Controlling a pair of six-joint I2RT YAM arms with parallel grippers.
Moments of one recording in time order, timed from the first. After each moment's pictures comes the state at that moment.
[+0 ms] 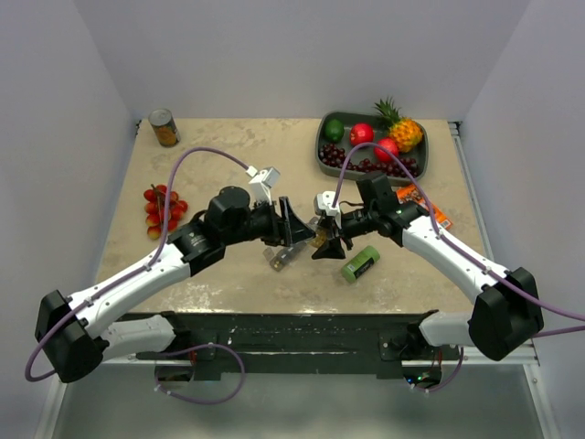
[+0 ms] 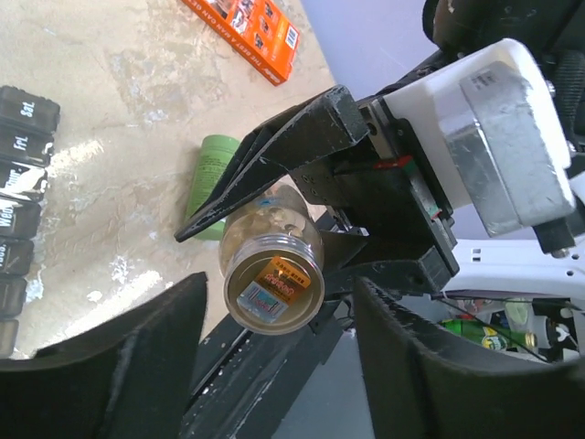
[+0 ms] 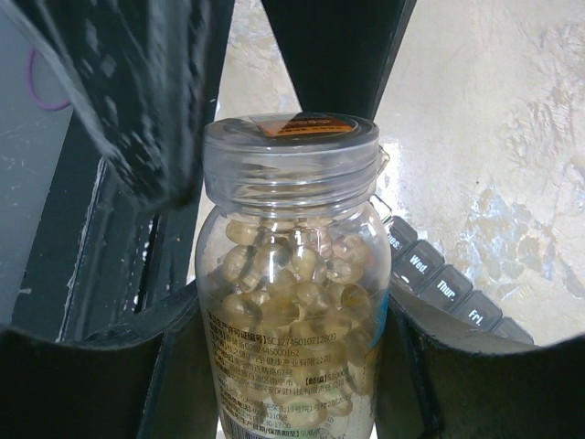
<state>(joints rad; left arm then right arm) -0.79 1.11 0.91 -0.14 0.28 -0.79 0.52 1.31 0.97 -0.48 -0.99 -0.67</state>
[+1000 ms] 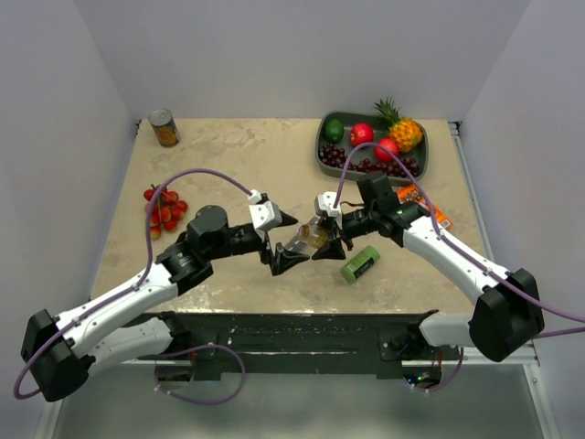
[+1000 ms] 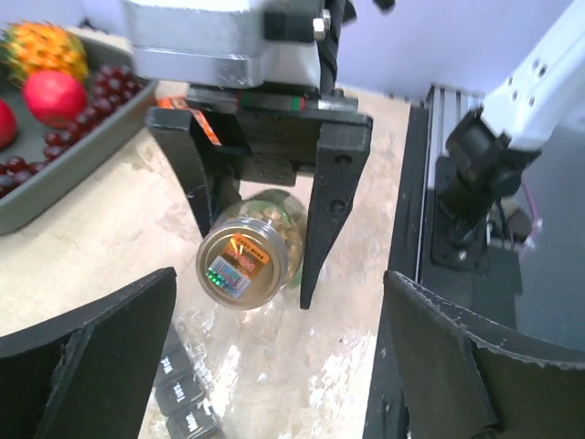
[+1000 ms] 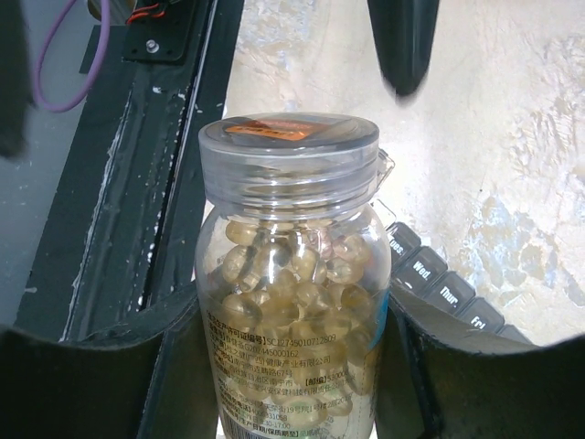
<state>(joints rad) -0.80 1.00 0.74 0.12 0.50 0.02 0.52 1.31 0.97 -0.48 -1.00 -0.67</state>
